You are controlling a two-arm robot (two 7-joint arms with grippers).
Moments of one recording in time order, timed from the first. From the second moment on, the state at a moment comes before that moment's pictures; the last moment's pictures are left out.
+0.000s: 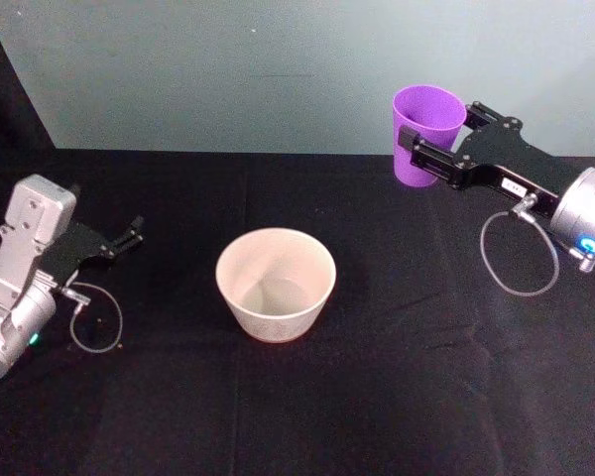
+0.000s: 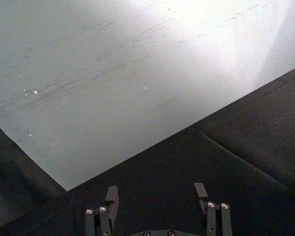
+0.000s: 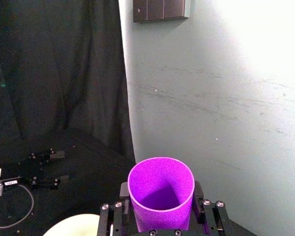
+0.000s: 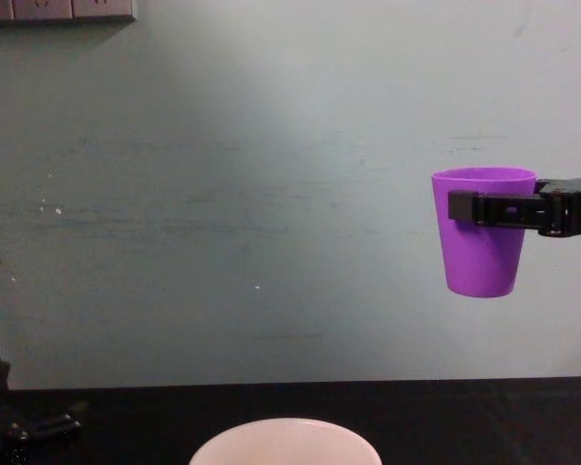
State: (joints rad) left arm -0.20 0.60 0.45 -1.41 -0.25 -0.12 0.03; right arm 0.29 0.54 -0.26 -1.68 0.51 0.18 0.48
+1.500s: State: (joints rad) left arm -0.20 0.60 0.45 -1.41 -0.25 -0.12 0.03; right arm 0.48 0.48 -0.44 -1.39 0.44 0.06 0.52
